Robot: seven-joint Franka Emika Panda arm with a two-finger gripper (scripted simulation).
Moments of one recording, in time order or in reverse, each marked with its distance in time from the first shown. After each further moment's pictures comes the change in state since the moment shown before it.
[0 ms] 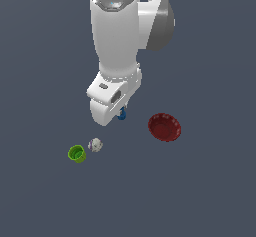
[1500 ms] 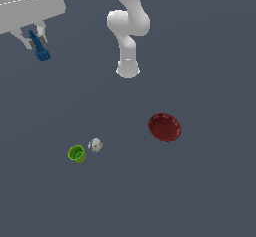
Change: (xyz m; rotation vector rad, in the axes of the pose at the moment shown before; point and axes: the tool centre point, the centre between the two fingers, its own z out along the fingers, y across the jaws) arm -0.193 0.061 -0.194 0.000 -0.001 0.001
